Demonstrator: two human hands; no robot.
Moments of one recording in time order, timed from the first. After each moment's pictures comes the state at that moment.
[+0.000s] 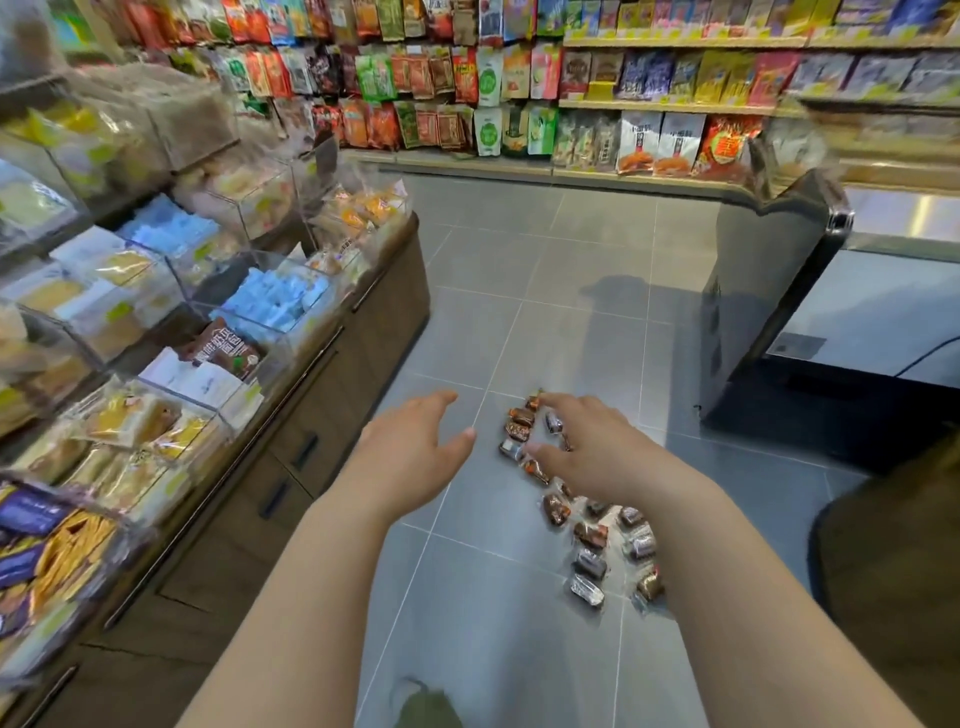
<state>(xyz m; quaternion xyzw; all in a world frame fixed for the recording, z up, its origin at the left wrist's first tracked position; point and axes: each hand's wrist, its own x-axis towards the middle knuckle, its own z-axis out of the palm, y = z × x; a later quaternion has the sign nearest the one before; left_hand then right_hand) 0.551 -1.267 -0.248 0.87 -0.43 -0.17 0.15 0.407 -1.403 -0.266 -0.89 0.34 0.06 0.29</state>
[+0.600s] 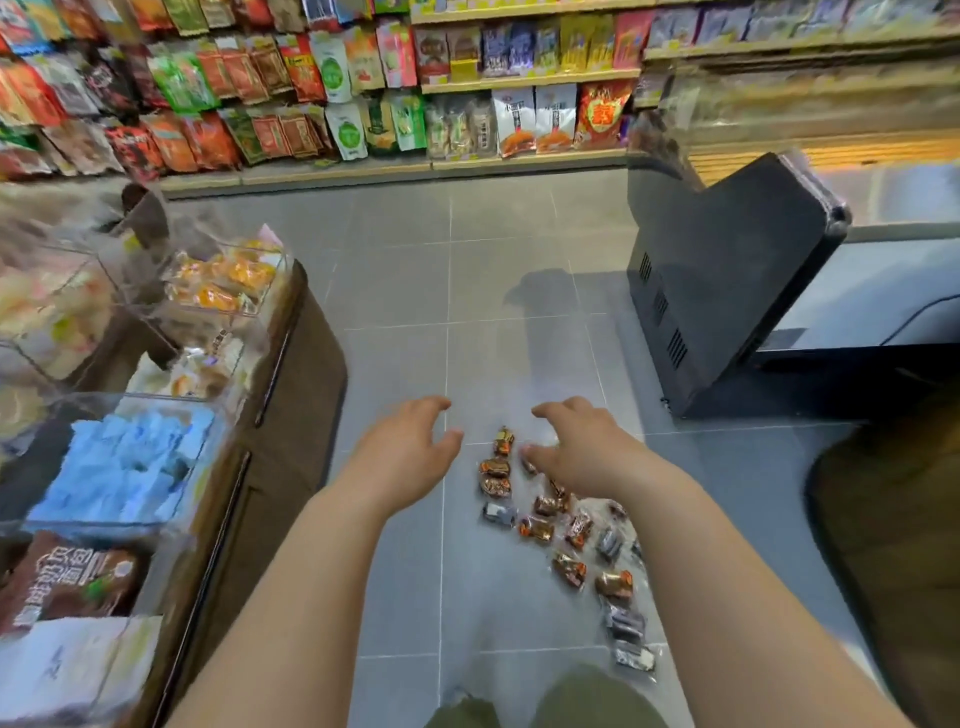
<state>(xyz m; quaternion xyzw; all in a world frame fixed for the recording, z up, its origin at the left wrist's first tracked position) 0.821 -1.520 -0.290 0.79 -0.56 -0.24 0.09 0.642 -1.596 -0.299 -0.81 0.50 0.07 0.31</state>
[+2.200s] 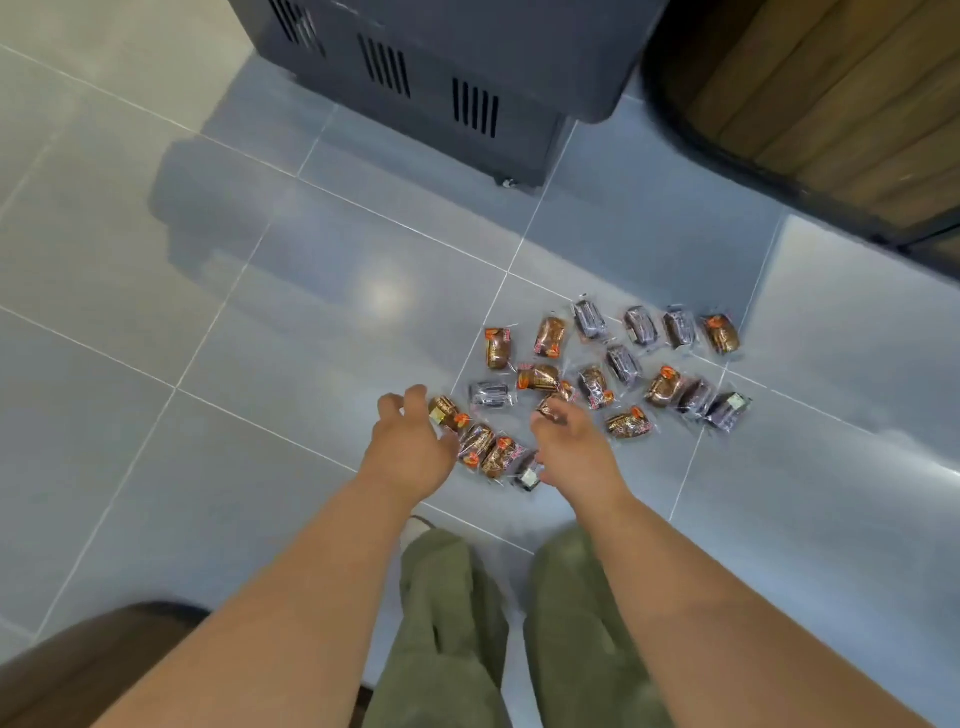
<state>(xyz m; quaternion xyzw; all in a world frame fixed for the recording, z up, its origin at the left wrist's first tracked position) 0.952 -2.012 -0.654 0.50 -0.74 -0.39 -0.23 0.838 -1.895 -0.647 0.03 0.82 -0.30 0.49</state>
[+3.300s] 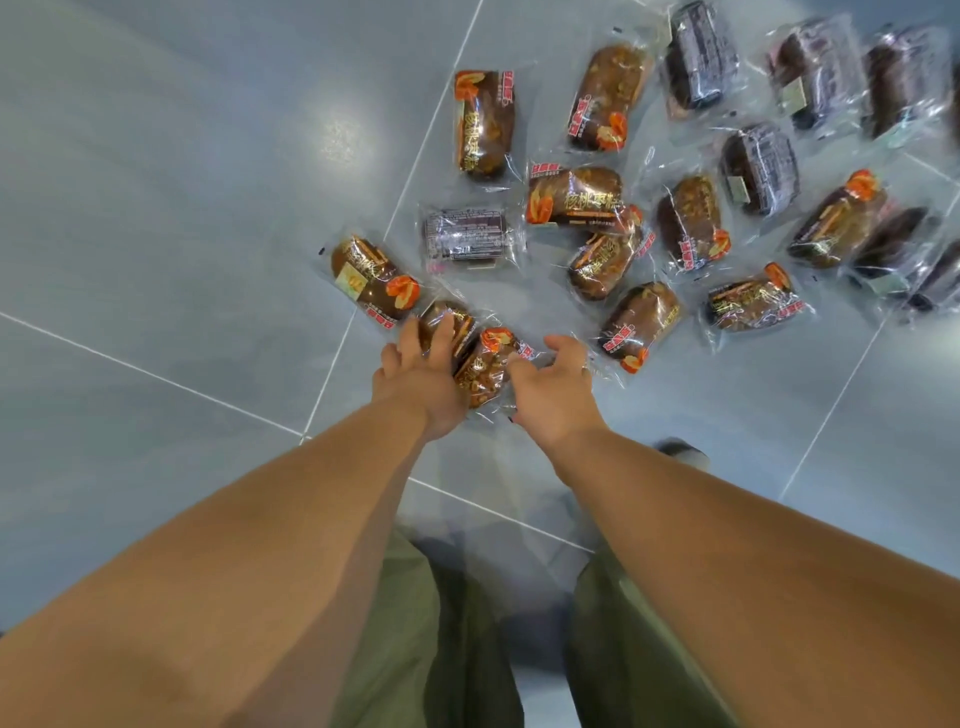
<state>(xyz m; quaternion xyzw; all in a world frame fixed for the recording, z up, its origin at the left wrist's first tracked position) 0.945 -1.926 -1.127 0.41 -0.75 -0.31 -0.41 0.864 -1.832 -1.103 0.11 0.81 -0.26 0.52</state>
